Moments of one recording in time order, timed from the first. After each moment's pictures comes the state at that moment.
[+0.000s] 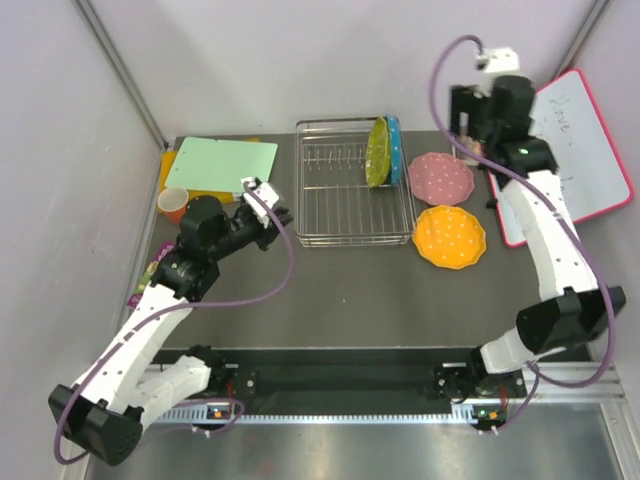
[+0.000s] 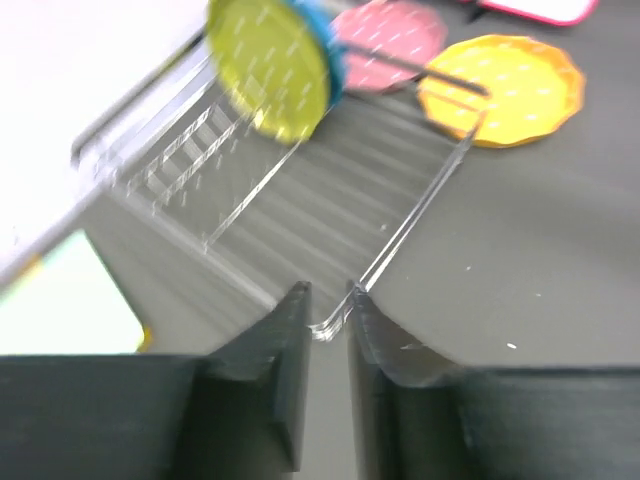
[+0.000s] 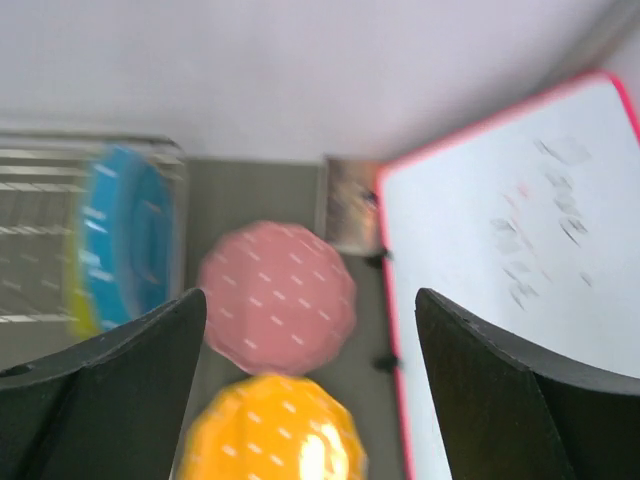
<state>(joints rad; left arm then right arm) -0.42 0.92 0.90 -0.18 0.39 0.24 0.26 1.55 1.77 -0.46 0.31 -0.10</state>
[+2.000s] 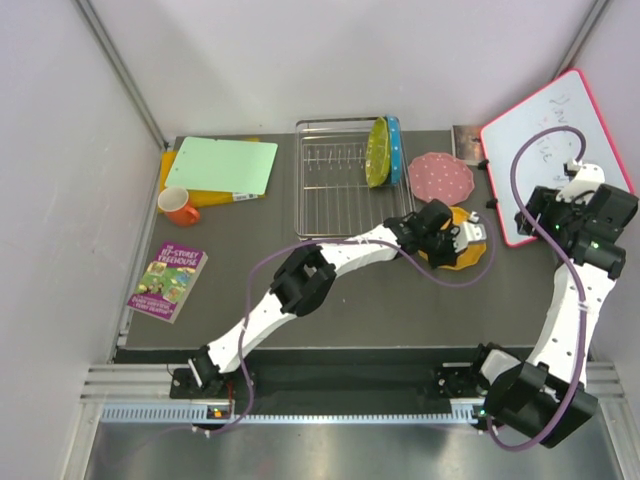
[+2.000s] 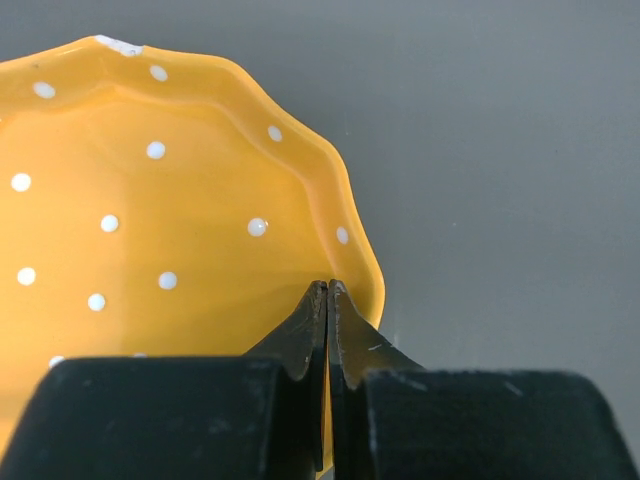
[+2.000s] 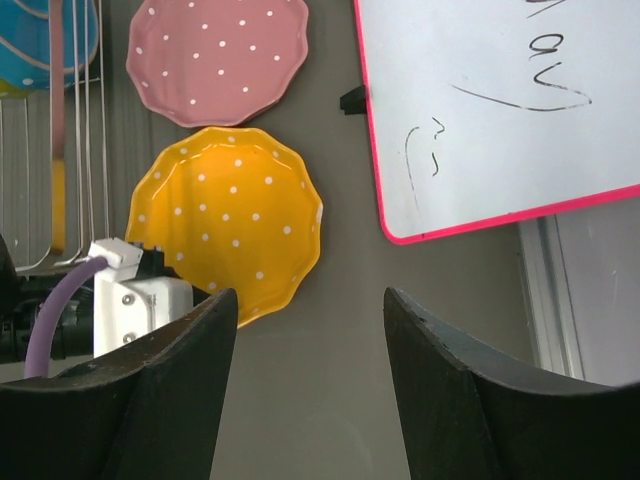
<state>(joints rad) -1.01 2.64 2.30 -0.31 0.47 0.28 -0.54 1.01 1.07 -0.65 -0.44 -0.16</state>
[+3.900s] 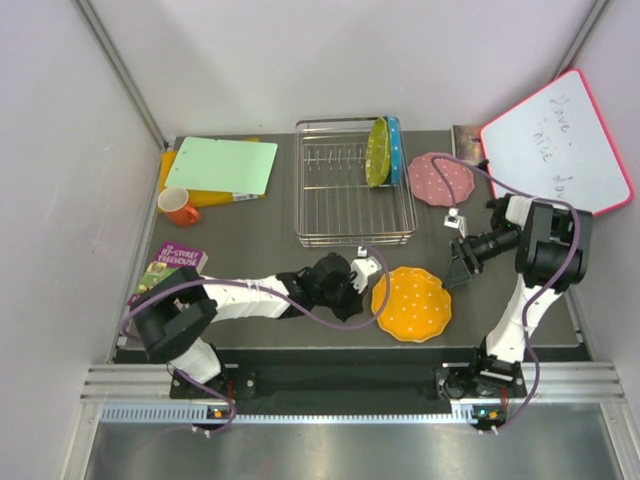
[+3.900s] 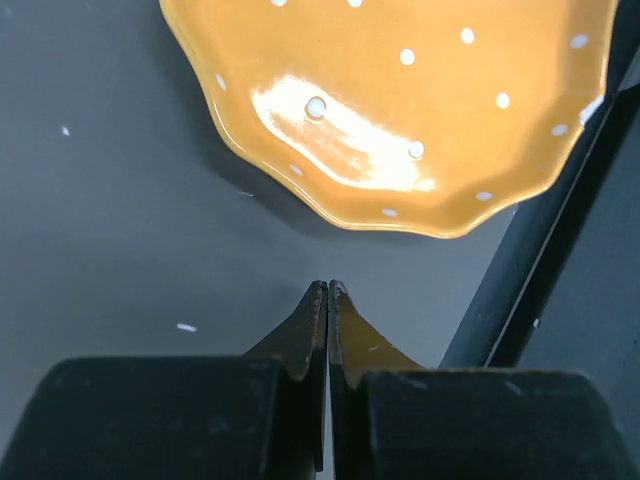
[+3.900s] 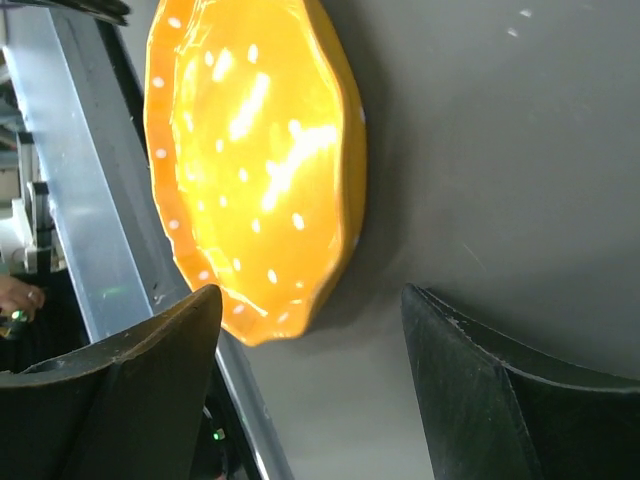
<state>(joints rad) -1.01 1.57 0.76 0.09 0.22 -0.14 -0.26 1.99 1.20 -1.33 -0.84 -1.18</state>
